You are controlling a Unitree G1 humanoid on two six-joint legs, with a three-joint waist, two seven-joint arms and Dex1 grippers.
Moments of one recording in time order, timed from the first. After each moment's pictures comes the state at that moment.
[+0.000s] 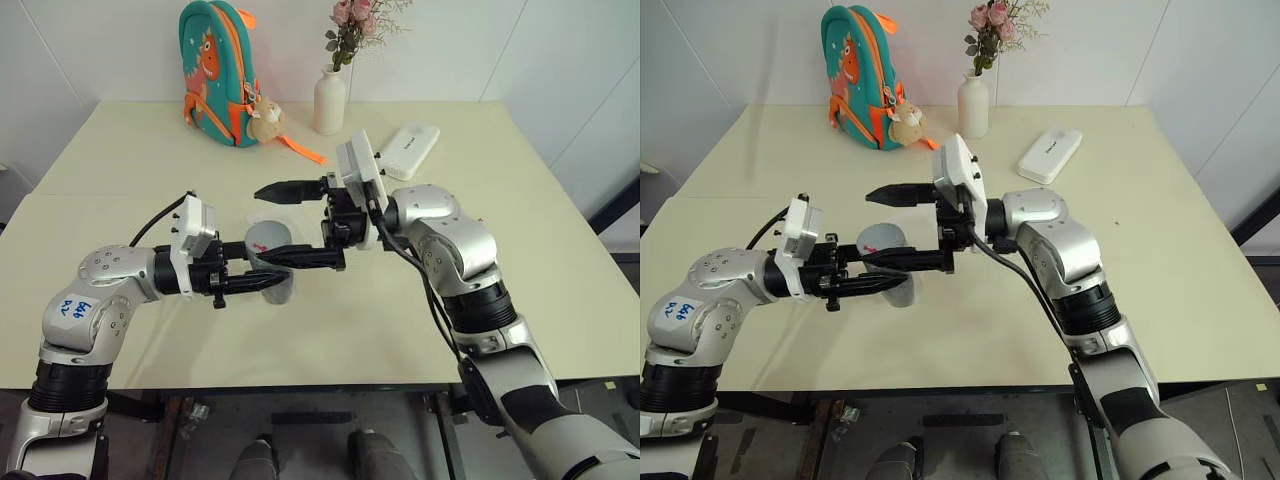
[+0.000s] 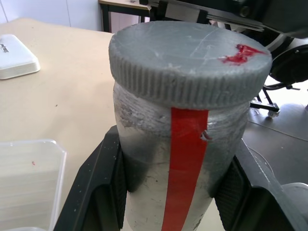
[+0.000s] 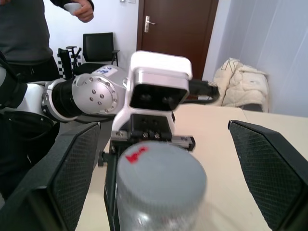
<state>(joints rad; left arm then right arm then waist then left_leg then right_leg) -0.49 0.72 0.10 -0.20 -0.62 0.56 -1.08 -0.99 -0.23 0.20 0.07 0.48 0.42 1.18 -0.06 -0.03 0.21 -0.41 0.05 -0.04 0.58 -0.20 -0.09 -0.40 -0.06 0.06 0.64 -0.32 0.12</state>
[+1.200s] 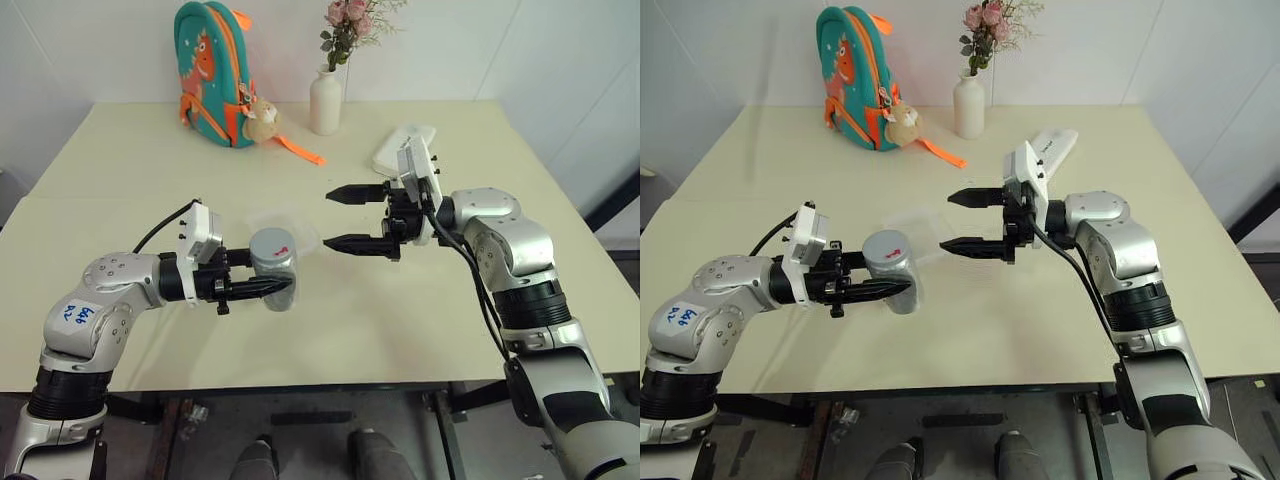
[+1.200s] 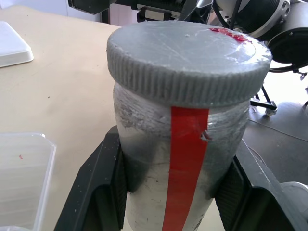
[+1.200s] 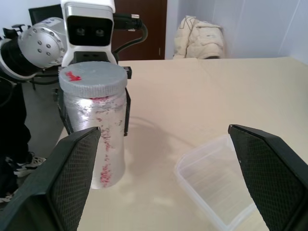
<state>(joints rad) -0.46 0.72 0.10 -0.24 -0.63 0.60 -1.04 -0.94 -0.46 0.10 0.15 0.51 0.48 1.27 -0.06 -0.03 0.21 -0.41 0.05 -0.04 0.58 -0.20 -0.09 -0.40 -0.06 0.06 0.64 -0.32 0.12</state>
